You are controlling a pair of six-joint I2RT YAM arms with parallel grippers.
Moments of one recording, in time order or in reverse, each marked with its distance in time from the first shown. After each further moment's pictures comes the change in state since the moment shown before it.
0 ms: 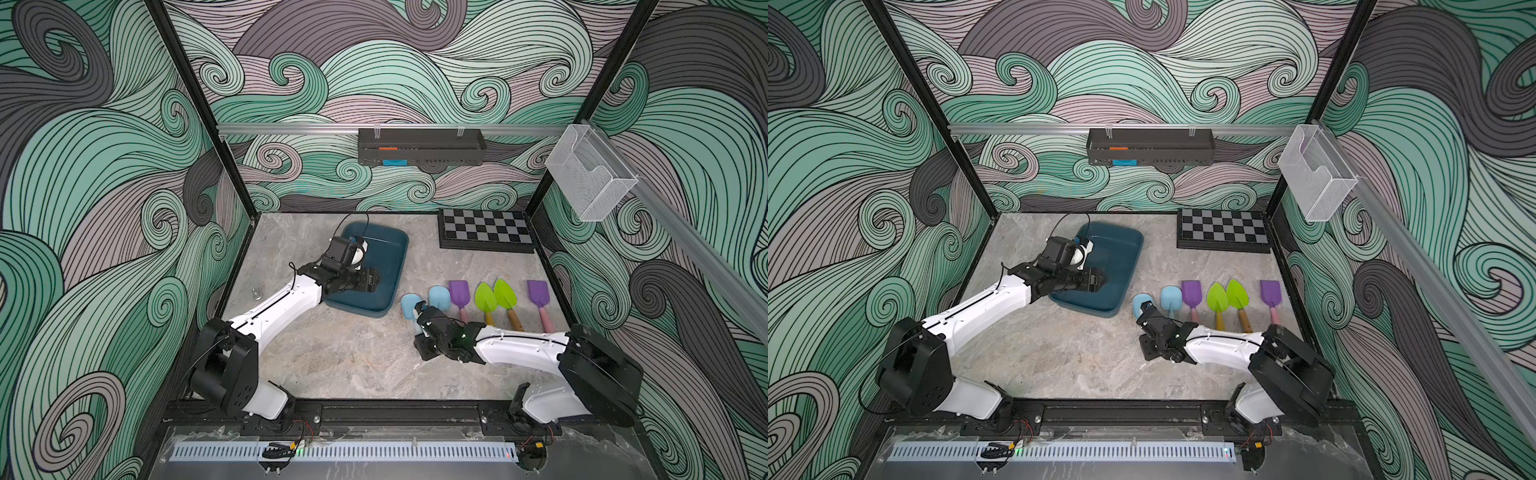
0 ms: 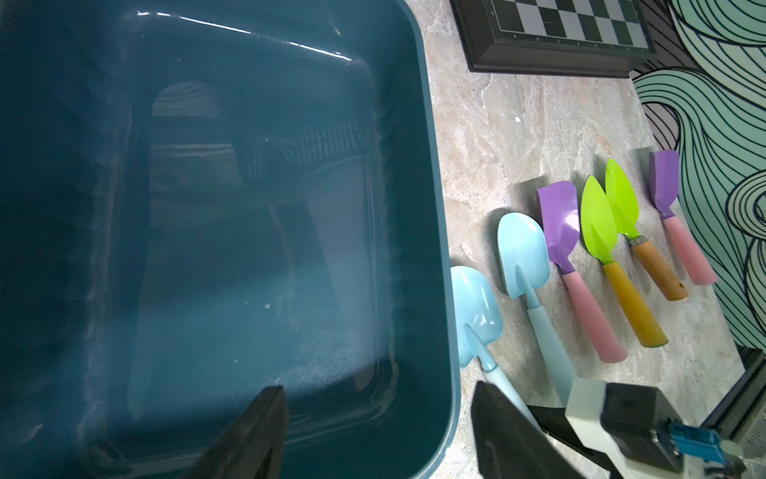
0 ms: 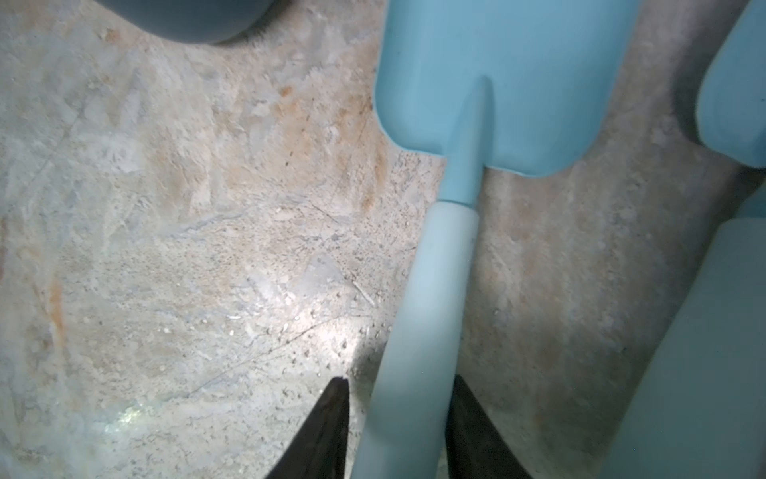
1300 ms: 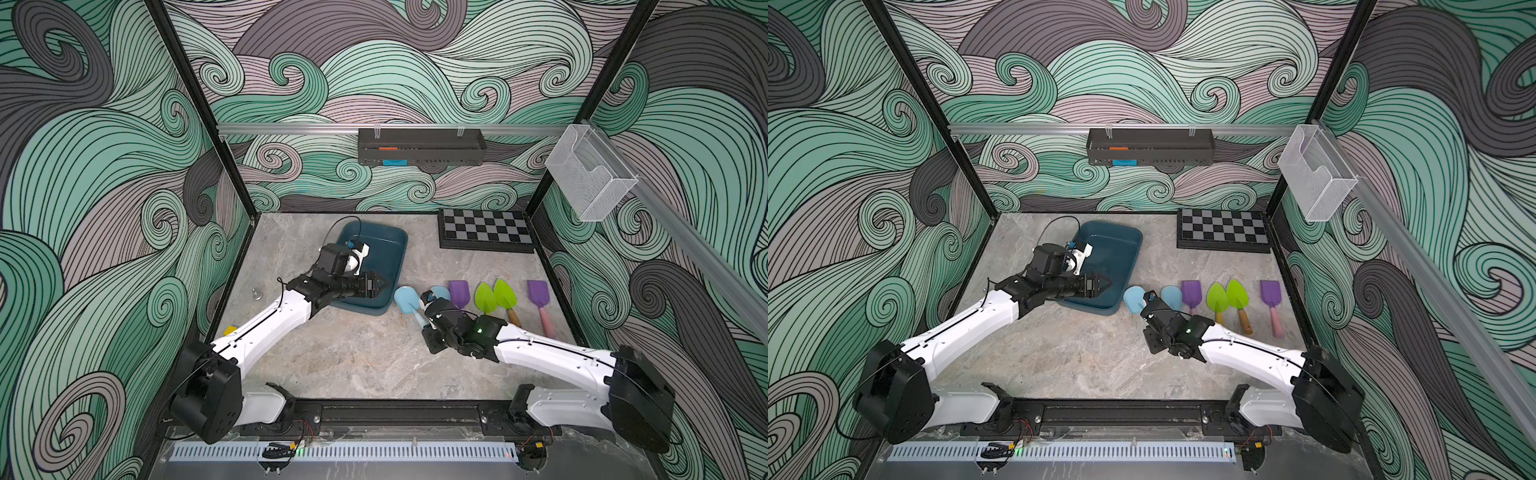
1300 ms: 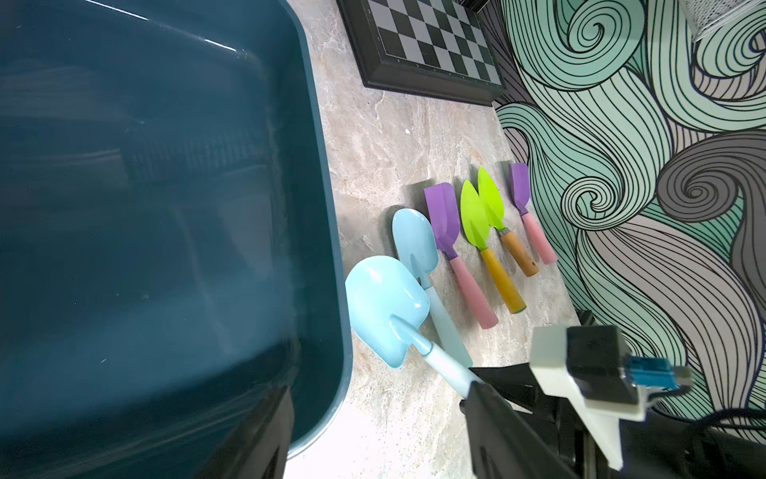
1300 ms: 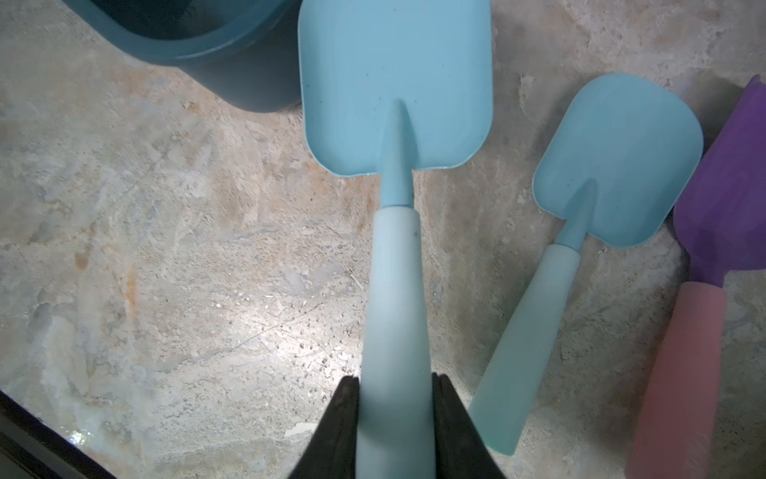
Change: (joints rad) left arm -0.006 -0.144 -0.128 0.140 0.216 -0.109; right arm -0.001 -0.191 0.098 -0.259 0.091 -0.083
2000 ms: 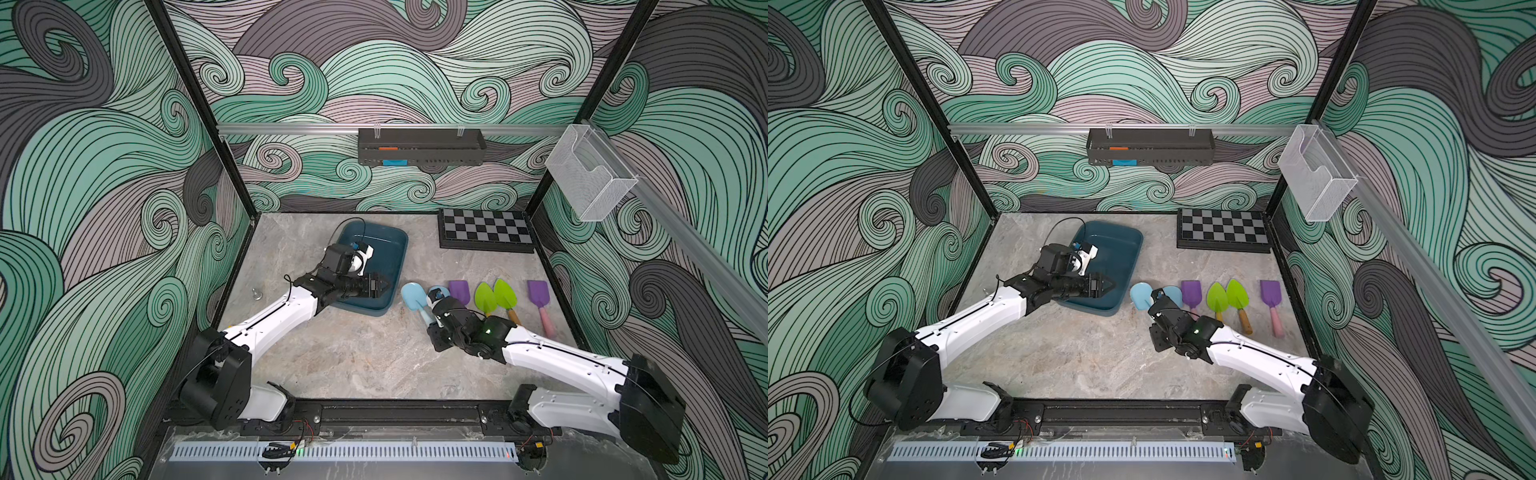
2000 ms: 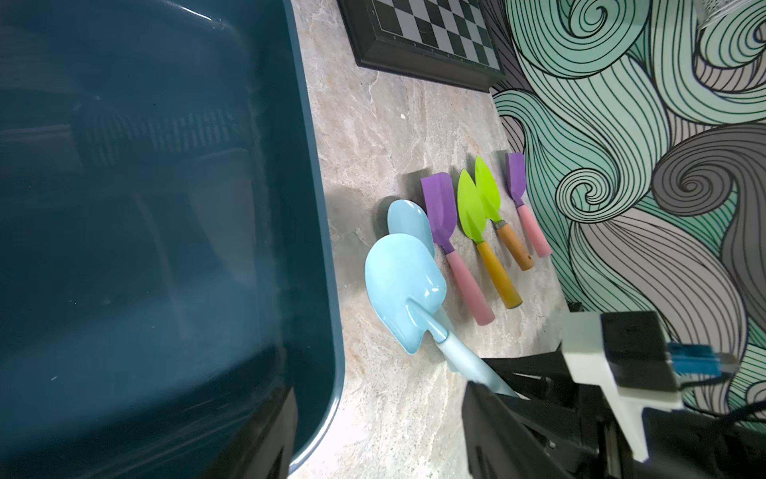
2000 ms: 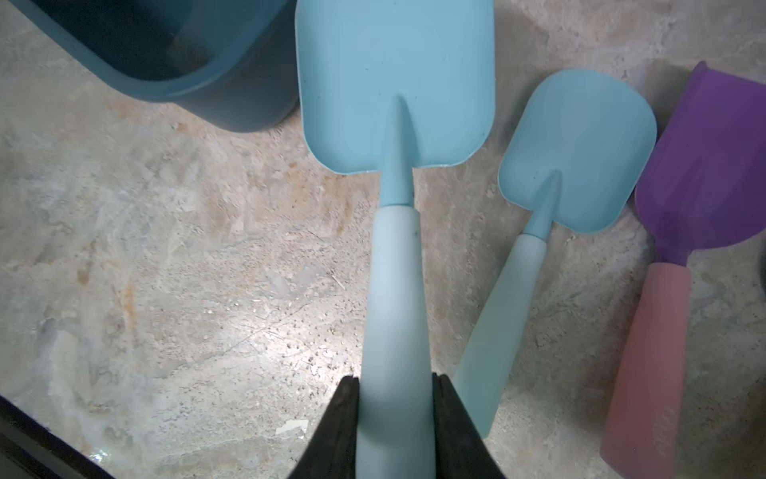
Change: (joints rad) left arm -0.002 0.077 0.000 0.060 0.055 -0.023; right arm -0.046 -0.063 0.002 -0.005 -0.013 0.010
